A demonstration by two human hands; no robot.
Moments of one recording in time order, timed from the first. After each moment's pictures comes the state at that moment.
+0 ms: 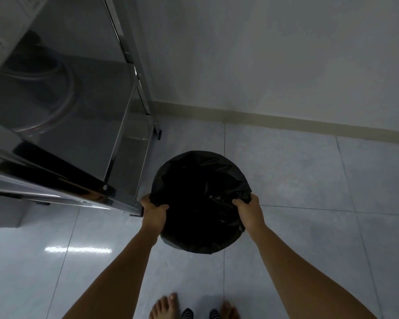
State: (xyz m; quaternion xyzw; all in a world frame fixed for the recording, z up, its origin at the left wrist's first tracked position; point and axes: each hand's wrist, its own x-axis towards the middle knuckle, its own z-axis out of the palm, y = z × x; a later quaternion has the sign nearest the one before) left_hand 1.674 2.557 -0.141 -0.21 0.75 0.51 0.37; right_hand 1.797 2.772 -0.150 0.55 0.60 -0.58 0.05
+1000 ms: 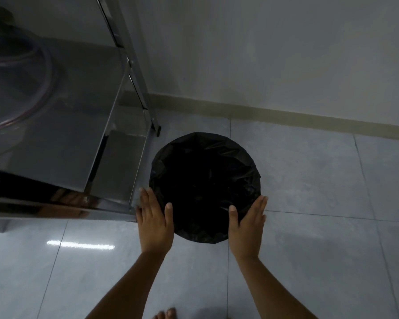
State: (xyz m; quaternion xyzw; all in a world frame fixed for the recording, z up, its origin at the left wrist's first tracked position) left_hand 1.693 2.559 -0.209 0.08 0.95 0.28 0.15; right_hand 1.798 2.728 -0.197 0.51 0.79 -0.35 -0.04
